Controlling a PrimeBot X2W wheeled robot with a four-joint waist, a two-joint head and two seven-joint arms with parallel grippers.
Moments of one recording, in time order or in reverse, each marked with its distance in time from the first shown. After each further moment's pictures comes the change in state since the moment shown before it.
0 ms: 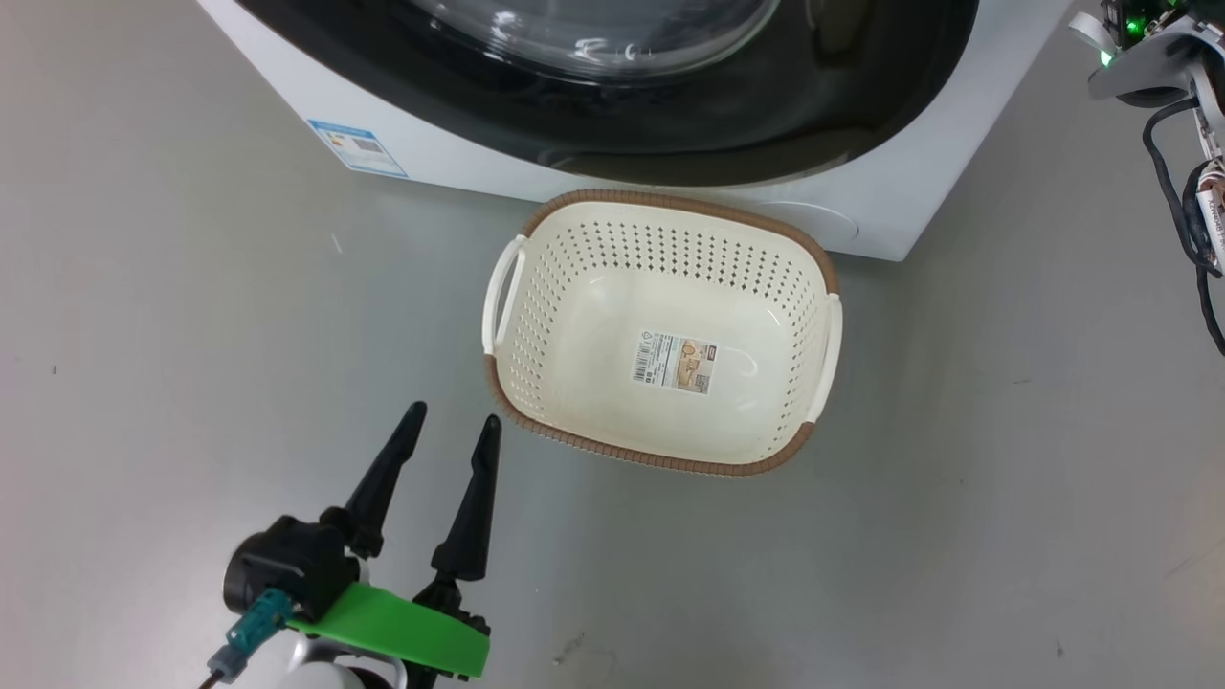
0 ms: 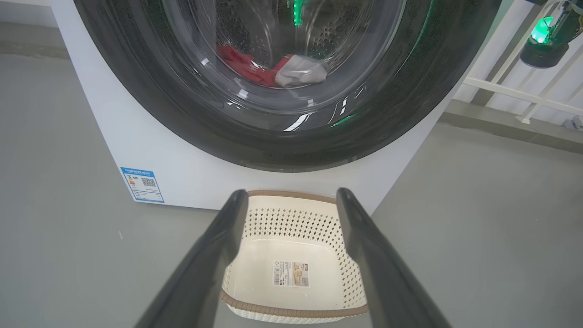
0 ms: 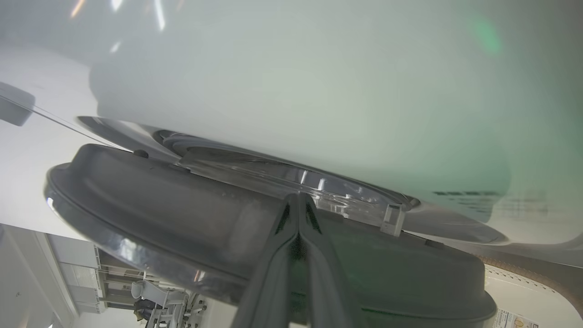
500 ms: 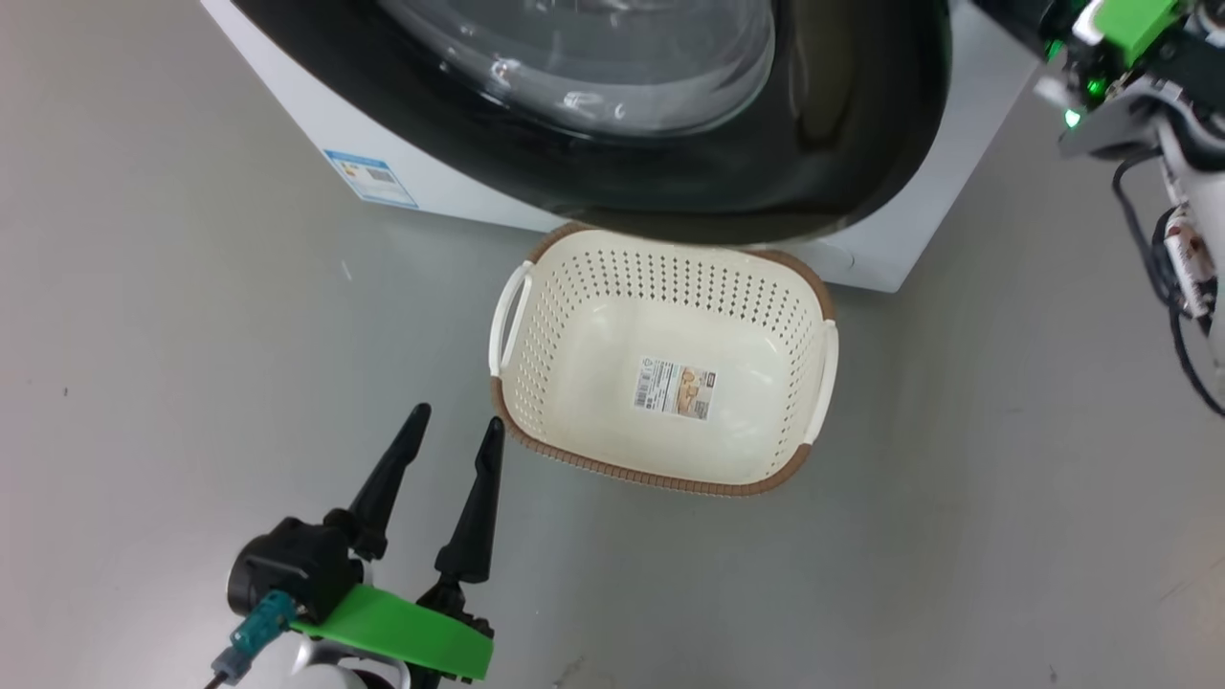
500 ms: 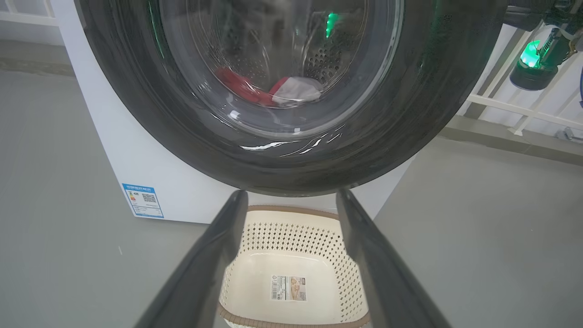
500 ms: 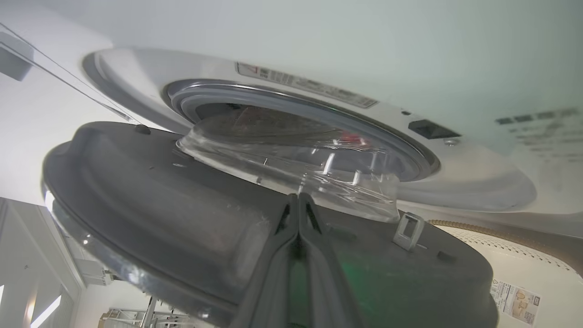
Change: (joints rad) left arm -0.006 -0.004 -0.007 0.002 0.000 0.000 0.000; right arm 0.057 0.005 0.015 -0.020 0.005 -0.001 0.065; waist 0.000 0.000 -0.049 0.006
